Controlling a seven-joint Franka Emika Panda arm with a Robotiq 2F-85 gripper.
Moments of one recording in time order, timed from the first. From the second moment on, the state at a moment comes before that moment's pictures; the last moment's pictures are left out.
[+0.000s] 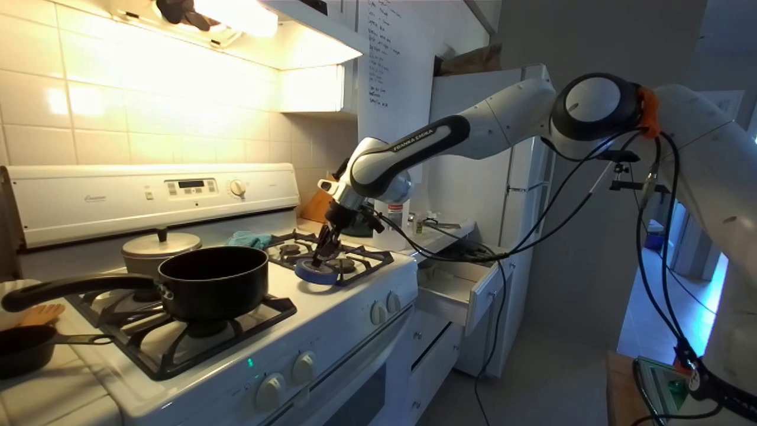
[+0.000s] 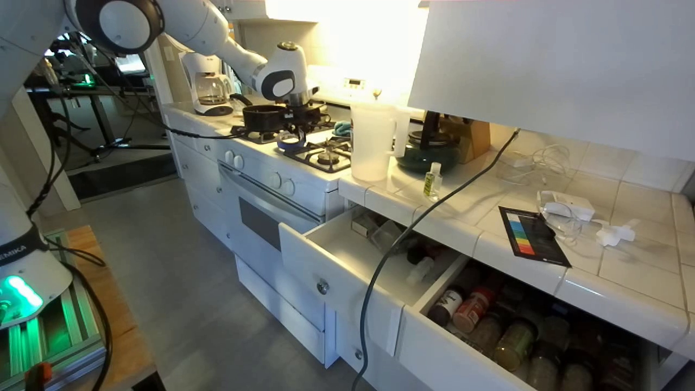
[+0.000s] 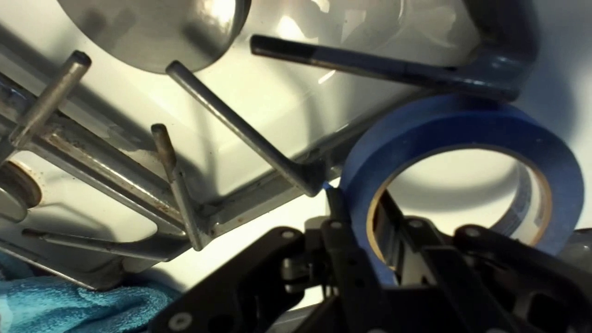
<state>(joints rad) -0.22 0.75 0.37 -1.44 0.03 2.51 -0.90</state>
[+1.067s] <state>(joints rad) -0.17 0.61 0.21 -1.55 0.03 2.62 -1.09</state>
